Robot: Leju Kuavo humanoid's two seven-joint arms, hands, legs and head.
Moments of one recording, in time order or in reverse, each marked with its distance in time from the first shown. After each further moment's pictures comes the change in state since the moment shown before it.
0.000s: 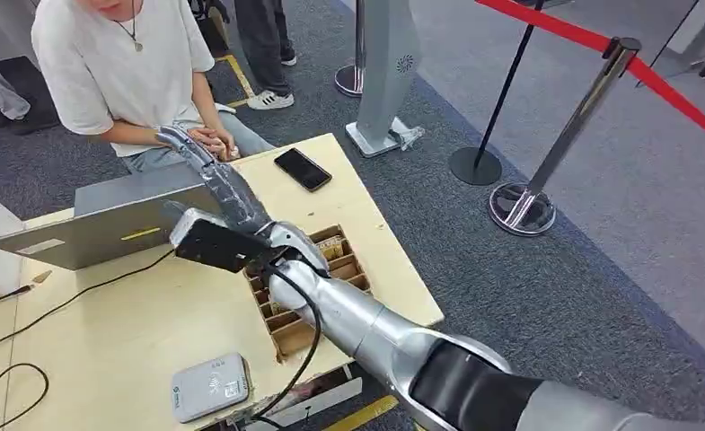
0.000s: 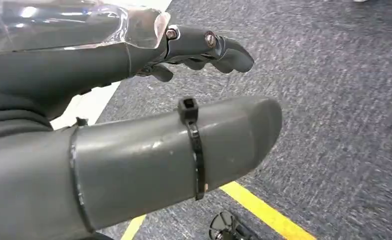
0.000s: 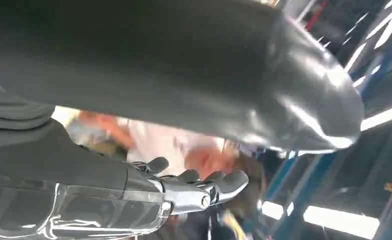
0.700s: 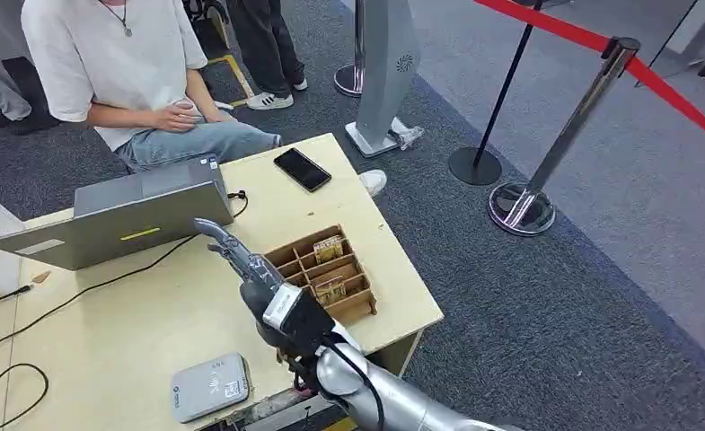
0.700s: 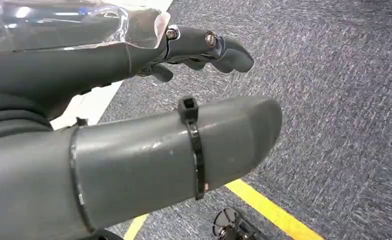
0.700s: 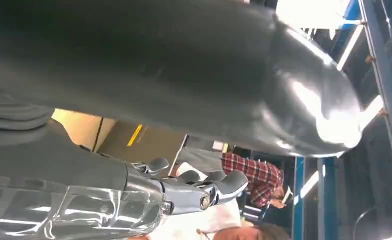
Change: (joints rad) left arm -0.001 0.000 -0.002 0.000 0.015 -0.004 0.022; right arm 0.399 -0.042 0.049 -0.339 -0.250 0.113 -0.073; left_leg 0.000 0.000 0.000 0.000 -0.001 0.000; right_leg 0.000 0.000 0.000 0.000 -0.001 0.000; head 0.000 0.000
